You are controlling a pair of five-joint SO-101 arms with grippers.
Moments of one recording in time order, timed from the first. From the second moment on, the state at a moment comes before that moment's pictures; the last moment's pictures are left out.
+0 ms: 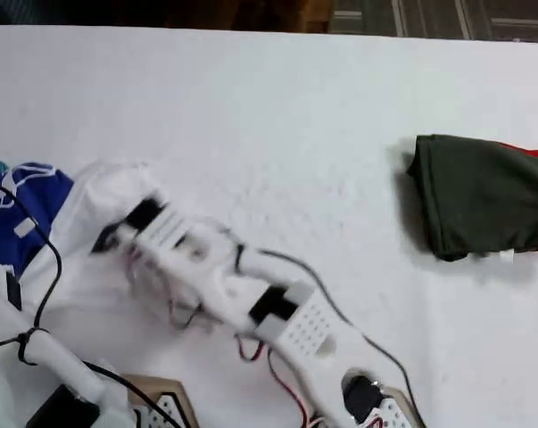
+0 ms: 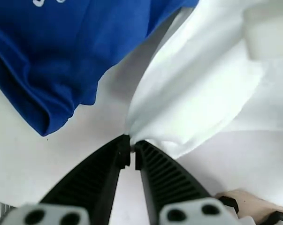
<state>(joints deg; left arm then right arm) -60.3 -28.9 37.8 79.7 -36.8 -54.2 40.2 -25.8 100.0 24.9</state>
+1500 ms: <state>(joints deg) -57.3 -28.9 33.5 80.8 -36.2 -19.3 39.8 -56.2 99.4 32.0</state>
